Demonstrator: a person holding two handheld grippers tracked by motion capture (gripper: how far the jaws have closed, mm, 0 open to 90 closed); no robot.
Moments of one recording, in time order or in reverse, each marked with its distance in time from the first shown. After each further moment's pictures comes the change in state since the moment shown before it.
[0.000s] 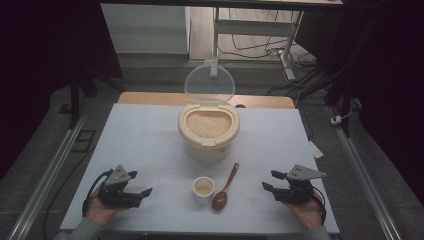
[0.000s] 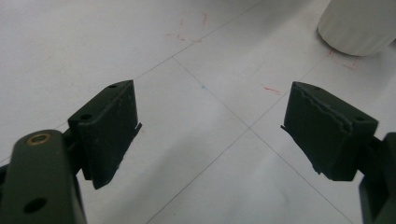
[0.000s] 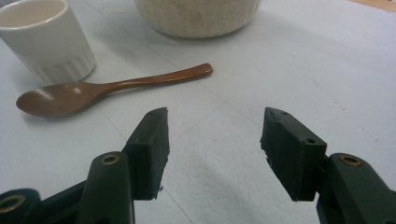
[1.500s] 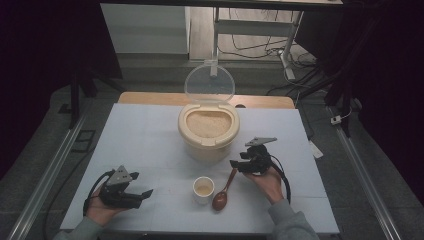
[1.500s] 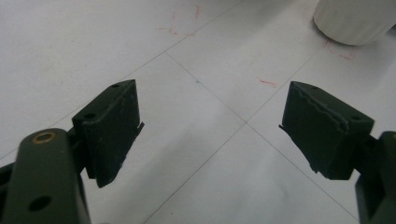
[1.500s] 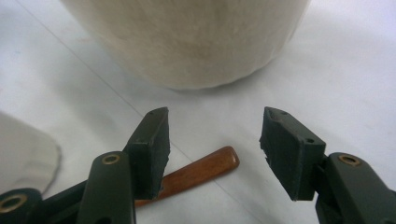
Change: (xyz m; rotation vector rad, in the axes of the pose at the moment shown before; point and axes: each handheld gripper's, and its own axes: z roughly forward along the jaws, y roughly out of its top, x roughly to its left) left arm 0.000 0.000 0.003 0.022 -0.020 0.027; right arm 0.002 0.071 0.107 0.170 0.019 0.142
